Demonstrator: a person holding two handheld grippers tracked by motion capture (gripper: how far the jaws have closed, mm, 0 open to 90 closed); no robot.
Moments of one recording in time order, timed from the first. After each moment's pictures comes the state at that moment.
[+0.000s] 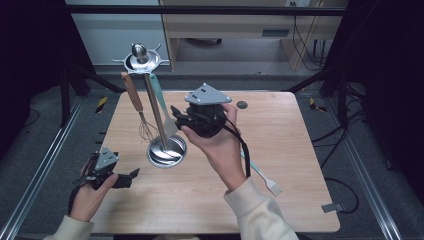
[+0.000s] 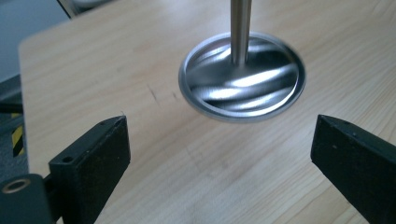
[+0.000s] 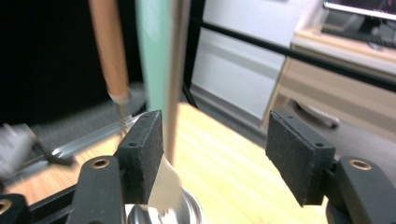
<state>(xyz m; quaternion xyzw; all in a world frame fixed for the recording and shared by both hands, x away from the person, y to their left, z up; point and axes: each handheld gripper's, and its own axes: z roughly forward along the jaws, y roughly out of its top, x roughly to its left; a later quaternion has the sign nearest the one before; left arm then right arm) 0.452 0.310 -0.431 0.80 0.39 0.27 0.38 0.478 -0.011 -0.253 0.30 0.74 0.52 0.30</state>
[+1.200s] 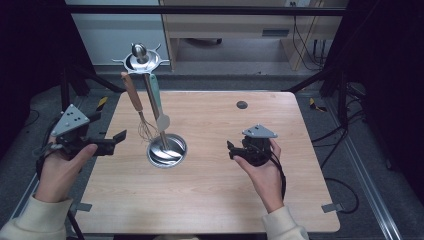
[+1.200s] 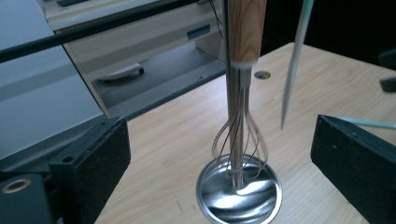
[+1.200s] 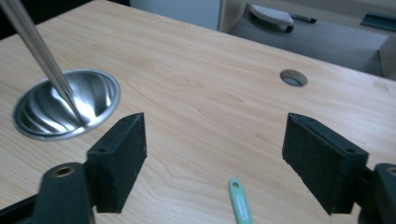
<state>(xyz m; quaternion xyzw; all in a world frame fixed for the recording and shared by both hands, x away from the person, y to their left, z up) 0.452 0.307 -0.282 0.75 0.35 0.32 0.46 0.489 -0.130 -0.391 0.45 0.74 0.42 0.29</state>
